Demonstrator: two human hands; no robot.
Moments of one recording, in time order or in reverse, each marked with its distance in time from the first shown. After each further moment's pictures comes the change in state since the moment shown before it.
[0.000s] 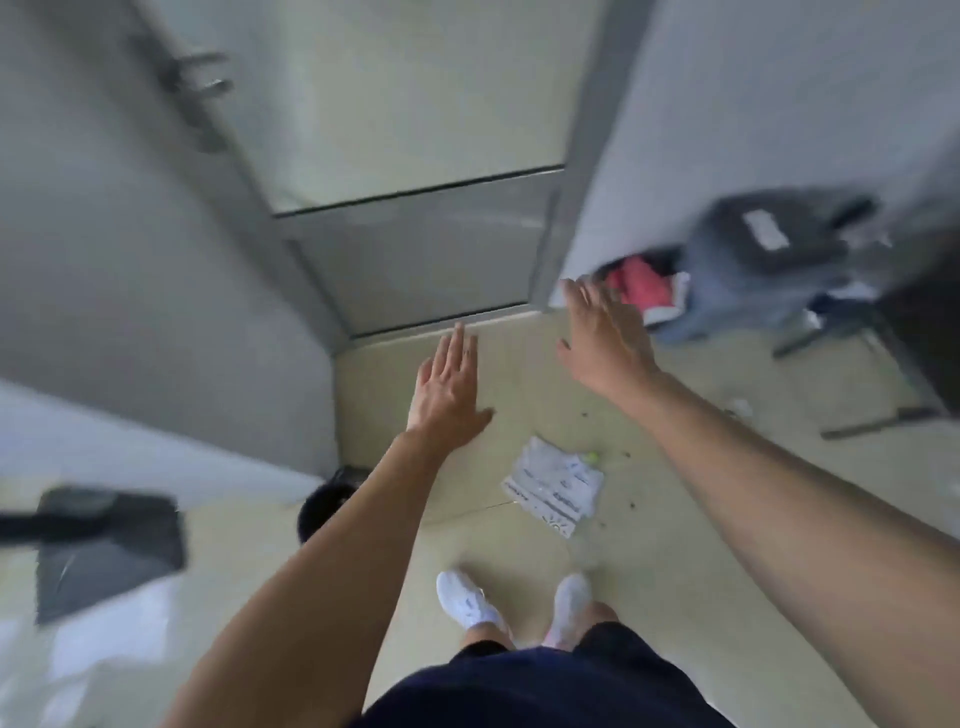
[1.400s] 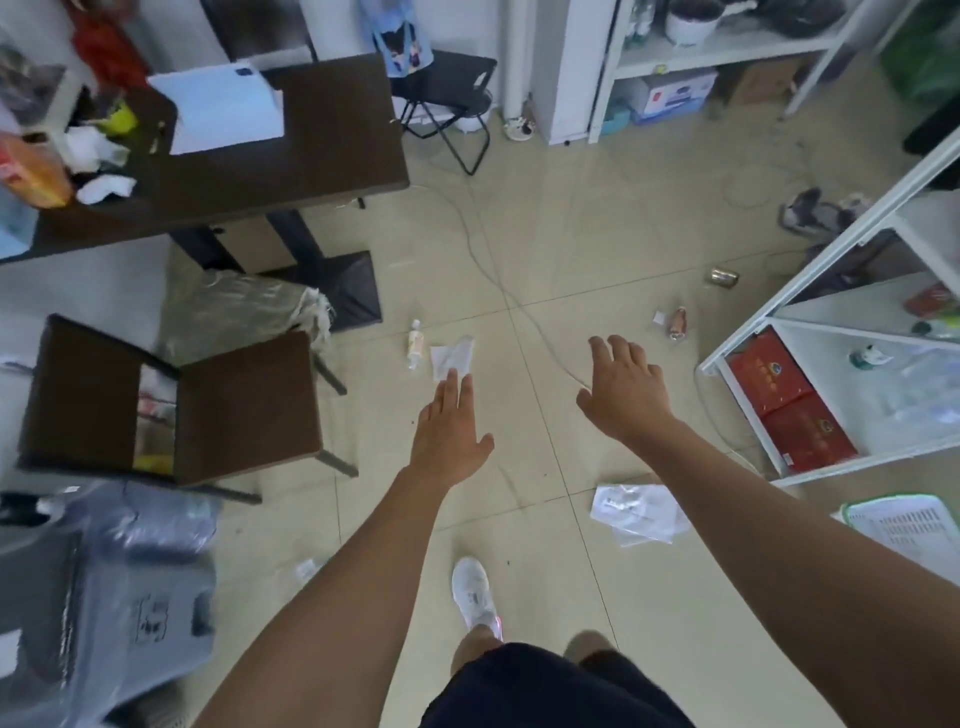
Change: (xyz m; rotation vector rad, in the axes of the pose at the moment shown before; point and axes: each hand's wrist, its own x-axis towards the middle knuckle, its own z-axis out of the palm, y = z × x) left_hand 0.022 1.195 0.393 0.387 -0.520 1.342; right_hand -0.695 0.953 0.077 0.415 -0.026 1.741
